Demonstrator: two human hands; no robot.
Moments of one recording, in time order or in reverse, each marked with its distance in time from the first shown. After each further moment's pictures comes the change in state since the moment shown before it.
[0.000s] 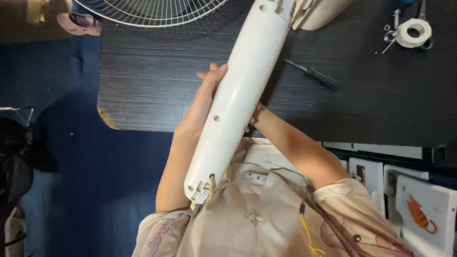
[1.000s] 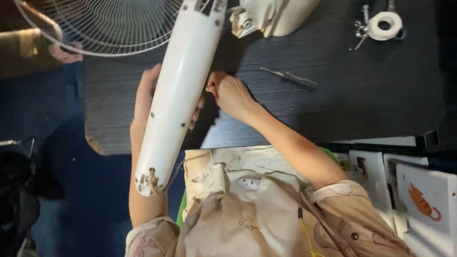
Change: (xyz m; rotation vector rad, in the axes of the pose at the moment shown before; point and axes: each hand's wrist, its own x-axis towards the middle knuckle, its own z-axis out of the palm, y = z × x) left_hand -0.005 0.056 -0.010 0.316 -0.092 0.150; right_hand 0.018 0.039 -0.030 0.405 0.026 0.370
